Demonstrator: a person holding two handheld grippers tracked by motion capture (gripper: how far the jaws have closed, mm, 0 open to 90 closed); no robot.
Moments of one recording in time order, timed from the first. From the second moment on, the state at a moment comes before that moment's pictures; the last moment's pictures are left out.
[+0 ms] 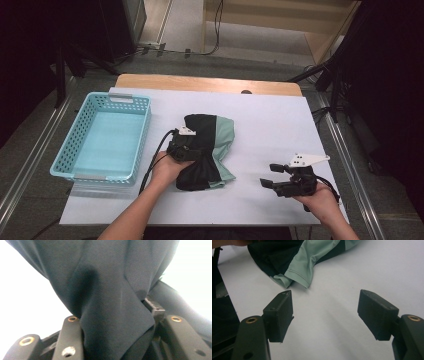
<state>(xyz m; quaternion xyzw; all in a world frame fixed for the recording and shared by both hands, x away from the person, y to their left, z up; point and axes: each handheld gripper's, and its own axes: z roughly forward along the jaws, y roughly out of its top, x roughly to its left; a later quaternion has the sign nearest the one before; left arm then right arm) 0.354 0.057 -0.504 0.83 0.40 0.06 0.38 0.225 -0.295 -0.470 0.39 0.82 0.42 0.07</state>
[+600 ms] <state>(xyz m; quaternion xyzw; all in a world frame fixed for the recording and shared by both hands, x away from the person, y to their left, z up) 0.364 0.068 -0.483 0.81 0.42 -0.01 0.41 0.227 -0.294 -0.471 0.39 0.82 0.42 0.06</state>
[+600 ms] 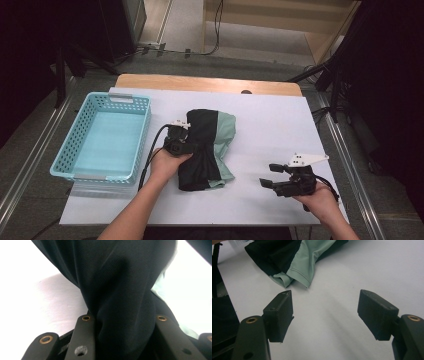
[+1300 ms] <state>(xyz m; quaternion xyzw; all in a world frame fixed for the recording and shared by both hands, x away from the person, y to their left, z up) 0.367 0.088 -0.440 0.80 0.41 -0.04 0.45 0.228 -0.293 -0.473 0.39 0.82 0.42 0.06</state>
